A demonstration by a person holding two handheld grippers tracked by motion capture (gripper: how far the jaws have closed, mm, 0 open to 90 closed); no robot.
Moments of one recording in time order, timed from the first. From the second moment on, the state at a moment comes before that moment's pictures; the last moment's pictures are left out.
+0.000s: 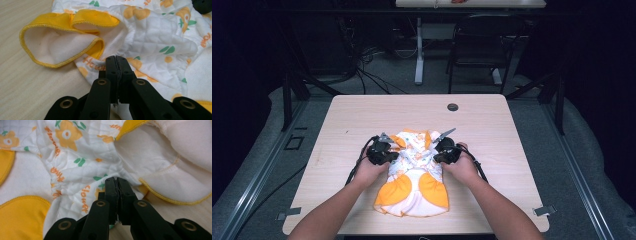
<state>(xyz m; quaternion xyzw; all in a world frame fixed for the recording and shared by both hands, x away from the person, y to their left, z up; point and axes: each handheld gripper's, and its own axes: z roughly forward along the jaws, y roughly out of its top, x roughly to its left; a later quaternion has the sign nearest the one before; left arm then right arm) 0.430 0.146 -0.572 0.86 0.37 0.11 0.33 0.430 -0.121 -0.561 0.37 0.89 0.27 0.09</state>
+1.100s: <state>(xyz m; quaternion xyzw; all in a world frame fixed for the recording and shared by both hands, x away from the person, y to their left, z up) 0.476 0.138 -0.527 0.84 0.38 0.13 0.37 0.482 -0.109 -0.515 0.39 0.86 0.31 0.13</state>
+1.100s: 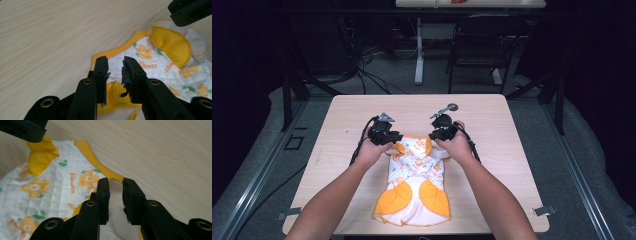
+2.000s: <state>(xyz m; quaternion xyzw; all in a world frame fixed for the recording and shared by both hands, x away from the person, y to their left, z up) 0.495 0.143 -0.571 0.85 0.40 0.12 0.32 0.500 -0.125 -0.563 0.46 0.83 0.29 0.07</state>
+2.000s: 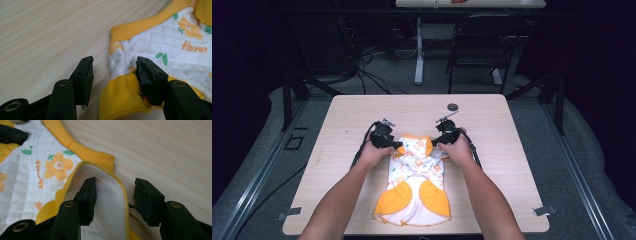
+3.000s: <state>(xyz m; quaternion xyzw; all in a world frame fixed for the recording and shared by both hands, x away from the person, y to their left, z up) 0.488 0.140 -0.559 0.85 0.39 0.10 0.33 0.491 -0.118 -0.545 0.42 0.85 0.30 0.08</state>
